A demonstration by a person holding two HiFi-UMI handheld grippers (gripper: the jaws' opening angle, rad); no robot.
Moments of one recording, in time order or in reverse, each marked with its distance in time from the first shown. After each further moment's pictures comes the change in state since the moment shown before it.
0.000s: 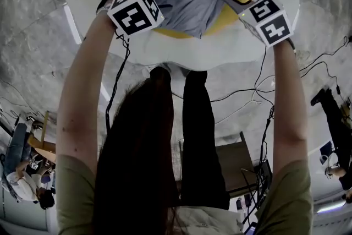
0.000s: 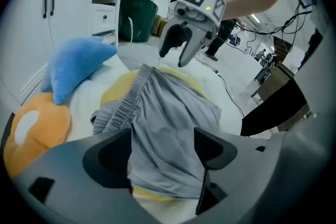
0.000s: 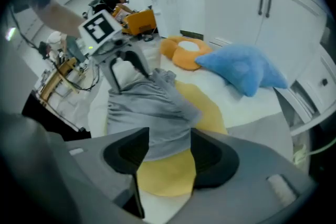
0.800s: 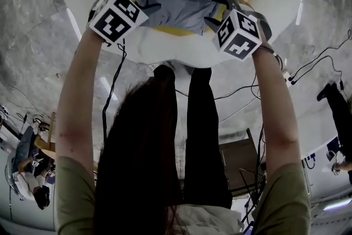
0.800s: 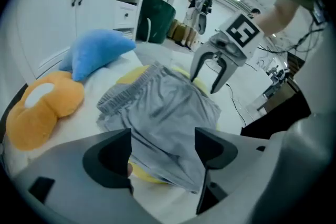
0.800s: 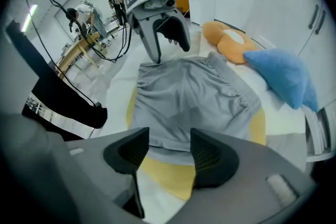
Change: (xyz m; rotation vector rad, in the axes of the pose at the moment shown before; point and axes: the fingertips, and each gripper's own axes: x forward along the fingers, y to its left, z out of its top) left arm -0.019 0.010 -0.027 -0.165 -0.019 0.072; right arm 0.035 0.098 -0.036 -0.251 0.146 0.145
